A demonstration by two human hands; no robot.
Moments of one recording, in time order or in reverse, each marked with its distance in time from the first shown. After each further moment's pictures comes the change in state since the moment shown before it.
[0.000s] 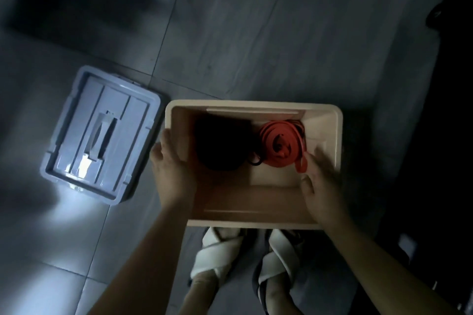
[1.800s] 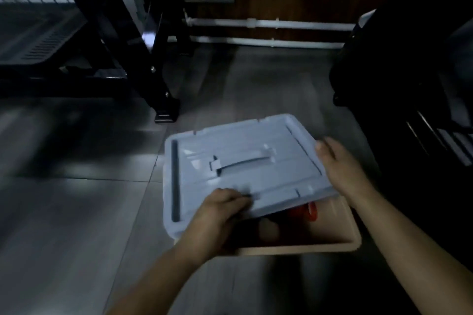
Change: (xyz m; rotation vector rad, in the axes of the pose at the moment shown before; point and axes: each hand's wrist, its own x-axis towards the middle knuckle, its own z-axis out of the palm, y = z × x) left_hand 0.025 -0.024 0.011 0.009 -0.120 1.548; right_hand -0.005 -0.026 -0.034 0.490 0.485 0.022
